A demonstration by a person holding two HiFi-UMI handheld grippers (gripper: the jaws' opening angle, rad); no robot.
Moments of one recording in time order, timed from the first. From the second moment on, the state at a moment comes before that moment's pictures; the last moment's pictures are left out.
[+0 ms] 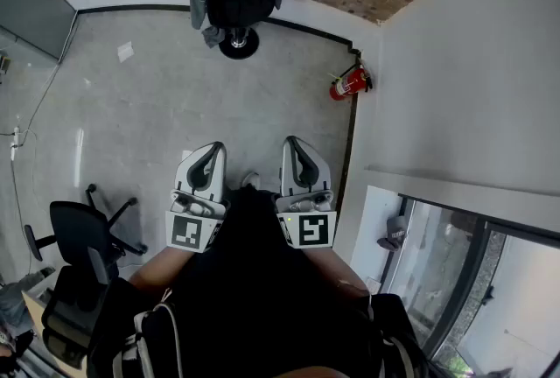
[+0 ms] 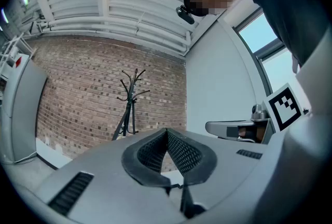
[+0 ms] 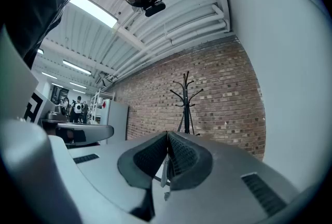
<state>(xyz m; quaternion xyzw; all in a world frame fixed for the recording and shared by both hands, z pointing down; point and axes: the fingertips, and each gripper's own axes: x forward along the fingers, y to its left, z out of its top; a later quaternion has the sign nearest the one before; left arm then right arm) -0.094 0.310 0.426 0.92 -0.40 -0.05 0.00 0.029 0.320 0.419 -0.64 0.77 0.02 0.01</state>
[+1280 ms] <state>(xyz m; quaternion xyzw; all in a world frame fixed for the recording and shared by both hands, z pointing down) -0.095 0.328 0.442 0.90 -0.43 -0.06 0.05 0.051 0.346 0.446 -0.64 0.77 -0.03 0.01</state>
